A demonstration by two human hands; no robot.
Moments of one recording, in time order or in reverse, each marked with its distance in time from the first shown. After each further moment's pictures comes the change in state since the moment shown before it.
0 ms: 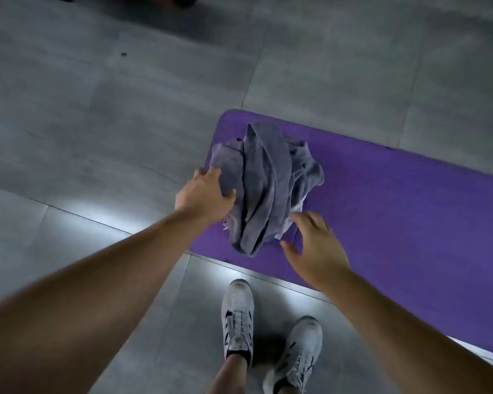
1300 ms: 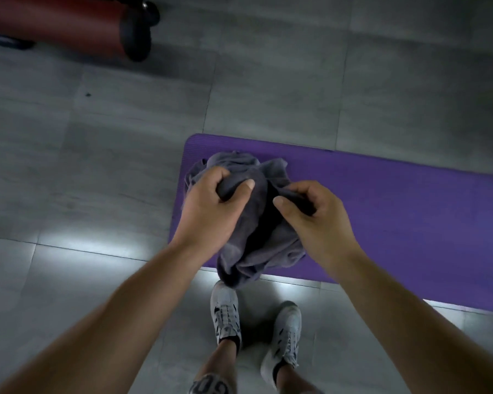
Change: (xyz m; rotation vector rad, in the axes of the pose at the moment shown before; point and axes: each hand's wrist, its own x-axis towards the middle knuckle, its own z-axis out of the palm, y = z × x) left_hand -0.123 0.133 -0.113 -0.719 0.091 0.197; right_hand -0.057 -0.085 -0.191 0.812 0.251 0.169
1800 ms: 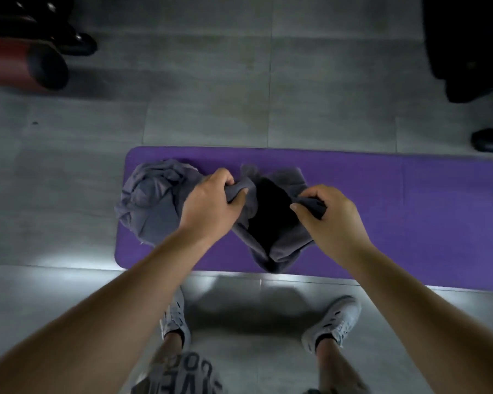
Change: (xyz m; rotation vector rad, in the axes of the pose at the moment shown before) left_hand -0.056 0.109 0.240 0.501 -0.057 0.260; right_hand -0.041 0.081 -0.302 -0.406 0.123 -0.084
